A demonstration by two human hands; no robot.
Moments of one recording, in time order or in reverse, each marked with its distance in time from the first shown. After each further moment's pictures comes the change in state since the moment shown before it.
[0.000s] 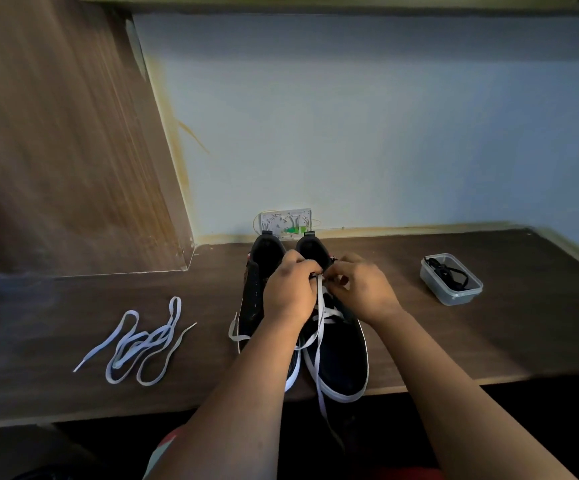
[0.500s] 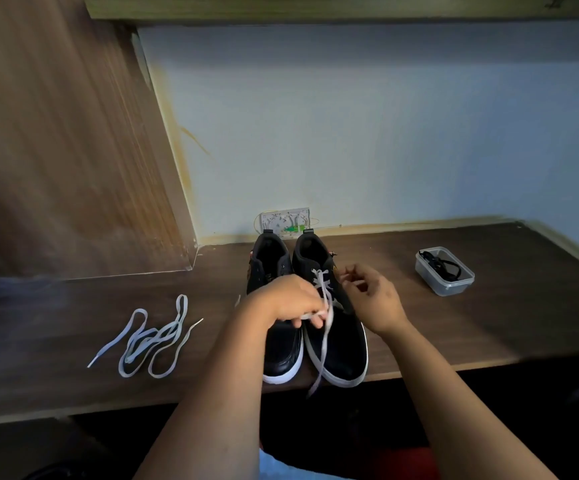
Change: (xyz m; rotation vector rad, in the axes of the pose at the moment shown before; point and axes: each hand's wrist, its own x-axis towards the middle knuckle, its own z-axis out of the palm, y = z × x) left_hand -0.015 0.014 -0.059 -0.294 -0.793 -0.302; right_hand -0.040 -0.011 -0.005 0.389 0.100 0.402
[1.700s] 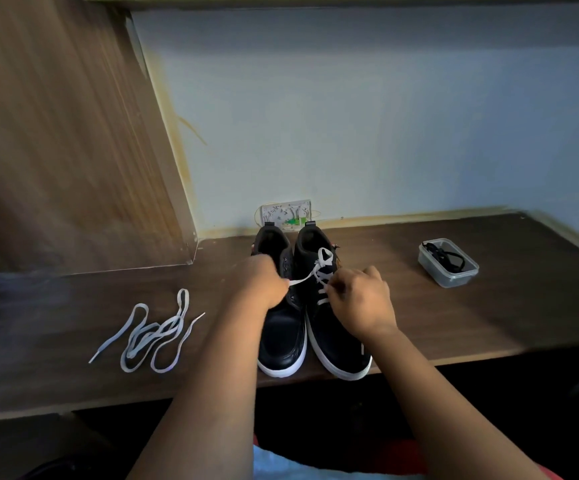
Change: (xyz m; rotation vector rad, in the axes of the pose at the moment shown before) left_hand 0.001 -0.023 -0.021 0.423 0.485 -0.175; right_hand -0.017 -0.016 0.024 -0.510 0.054 -0.136
